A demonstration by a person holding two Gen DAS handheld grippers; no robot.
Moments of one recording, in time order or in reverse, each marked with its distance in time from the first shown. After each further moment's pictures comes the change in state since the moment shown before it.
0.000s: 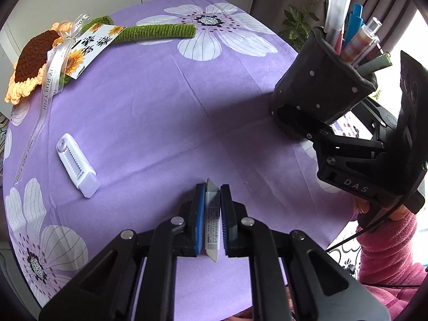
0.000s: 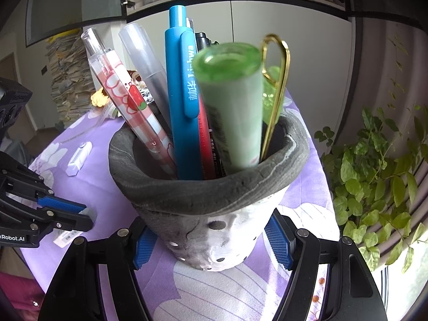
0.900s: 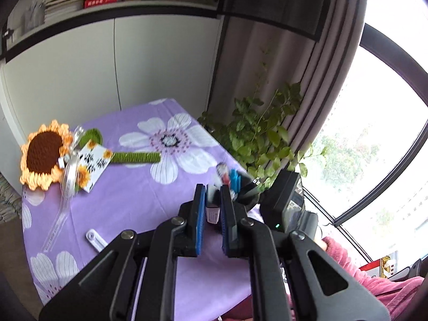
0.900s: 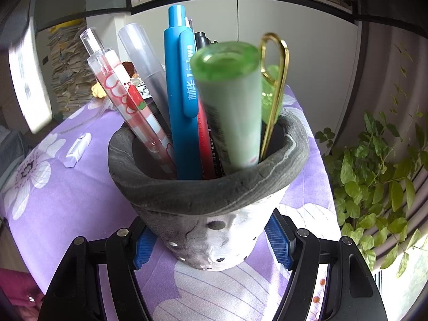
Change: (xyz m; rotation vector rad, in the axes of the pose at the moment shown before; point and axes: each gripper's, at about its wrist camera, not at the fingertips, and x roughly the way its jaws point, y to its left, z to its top) left arm -0.155 -0.041 0.051 0.108 -0.422 -0.159; right arm 0.003 0.005 0.001 -0.035 0.023 -0.013
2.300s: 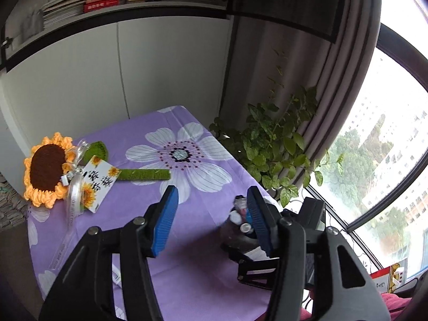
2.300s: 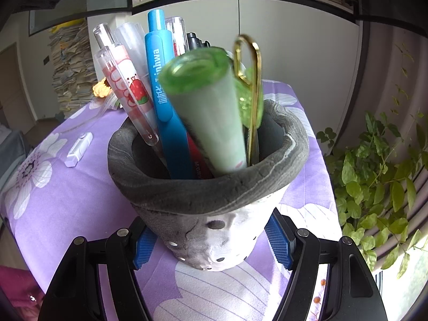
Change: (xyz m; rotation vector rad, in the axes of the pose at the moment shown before) left arm 0.029 0.024 0.019 -0.029 0.012 0.098; right arm 0.002 0.006 0.000 0.000 0.001 0.002
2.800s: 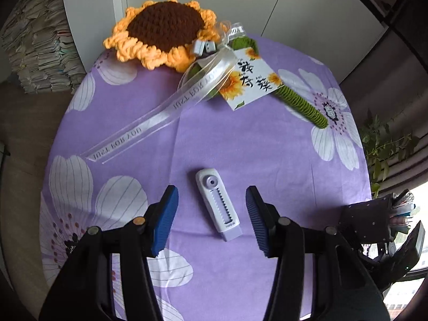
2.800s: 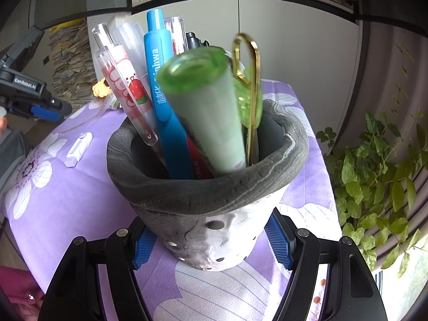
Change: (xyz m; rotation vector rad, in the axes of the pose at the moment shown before) left arm 0.049 0.166 -0.097 -0.538 0.303 0.305; right arm 0.000 0.000 0.000 0.000 0.000 0.000
